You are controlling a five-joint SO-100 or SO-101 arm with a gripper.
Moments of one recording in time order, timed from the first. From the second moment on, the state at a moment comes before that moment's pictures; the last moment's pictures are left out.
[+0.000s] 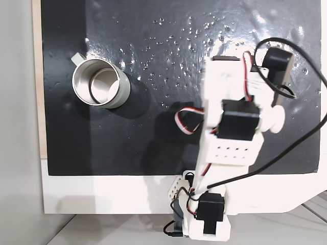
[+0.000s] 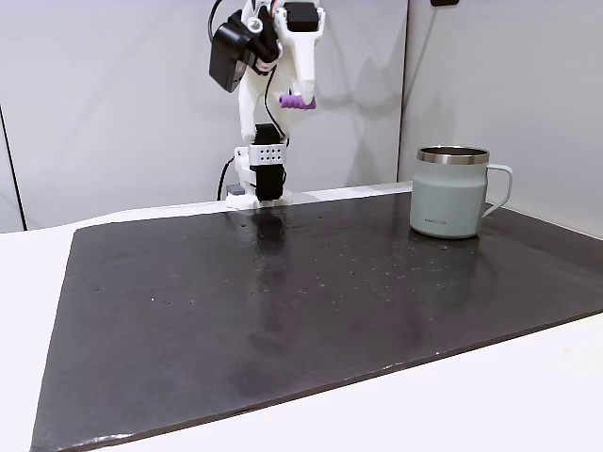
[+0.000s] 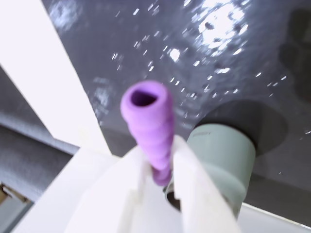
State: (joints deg) arm -0.4 96.2 58.4 96.3 -2.8
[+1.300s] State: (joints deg) arm -40.9 69.9 31.0 96.4 -2.5
